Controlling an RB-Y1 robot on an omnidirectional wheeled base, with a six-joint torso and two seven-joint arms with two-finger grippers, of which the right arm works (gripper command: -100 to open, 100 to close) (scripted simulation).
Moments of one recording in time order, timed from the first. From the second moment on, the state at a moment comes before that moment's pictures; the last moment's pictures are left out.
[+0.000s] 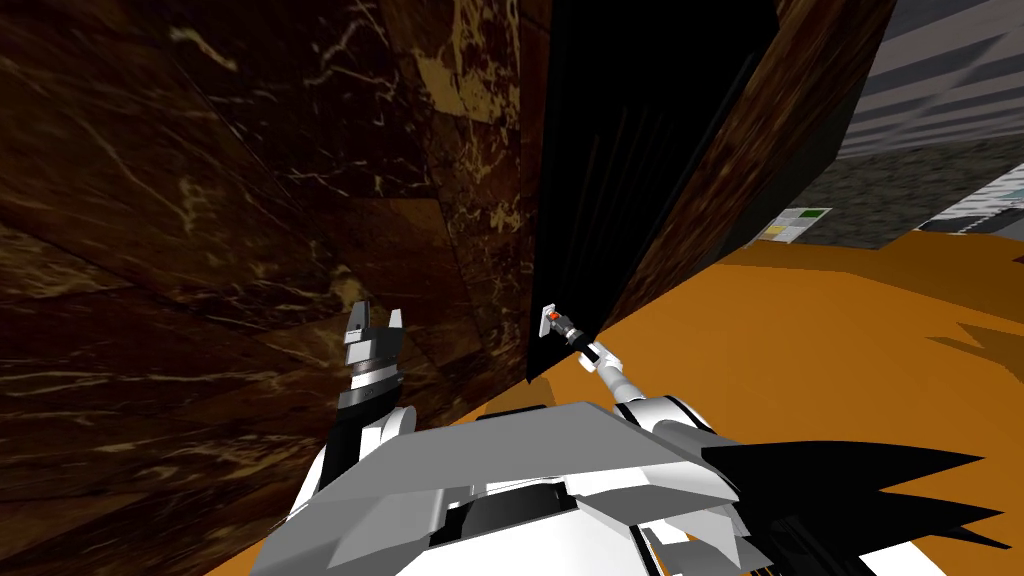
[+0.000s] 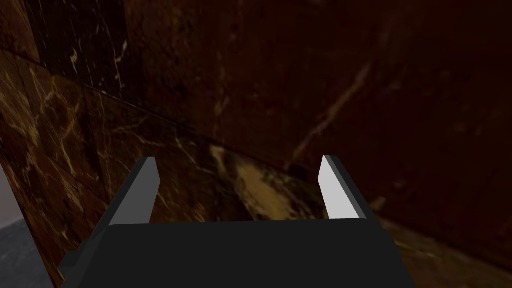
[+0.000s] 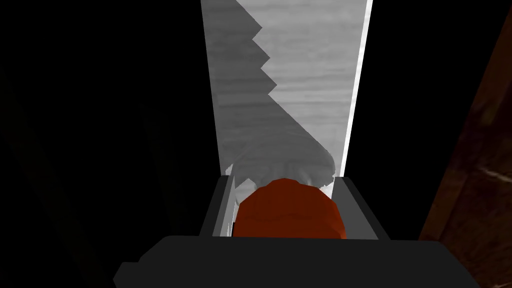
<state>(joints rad) -0.25 -0.37 -0.06 -0.81 0.57 -0.73 0.72</state>
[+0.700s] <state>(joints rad) -0.25 -0.37 -0.05 -0.81 0.51 -0.72 0.64</state>
